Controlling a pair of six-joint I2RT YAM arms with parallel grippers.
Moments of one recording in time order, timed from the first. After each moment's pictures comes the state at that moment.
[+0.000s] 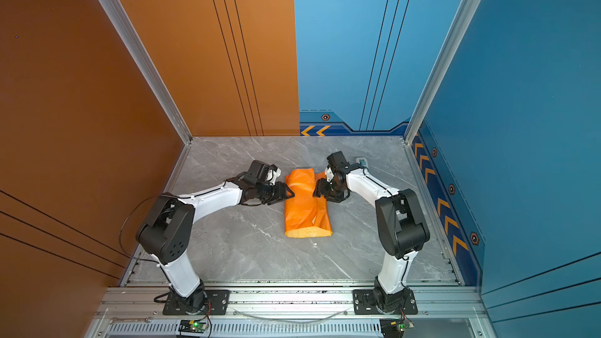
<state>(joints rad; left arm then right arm) -0.51 1.79 1.13 -0.23 0.44 -0.68 0.36 1.80 1.27 -0.67 -0.36 0.49</state>
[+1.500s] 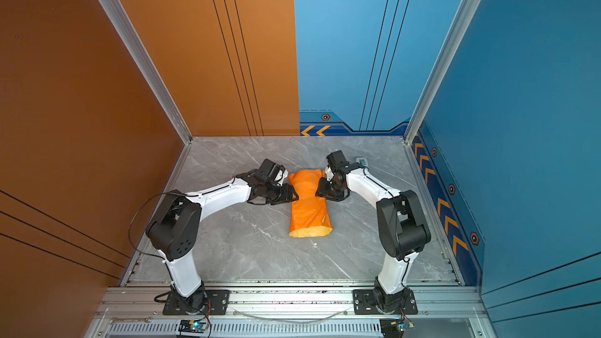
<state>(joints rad) -0.58 1.84 1.25 -0.40 0.33 -0.61 0.36 1.79 1.28 -0.69 -0.33 0.51</state>
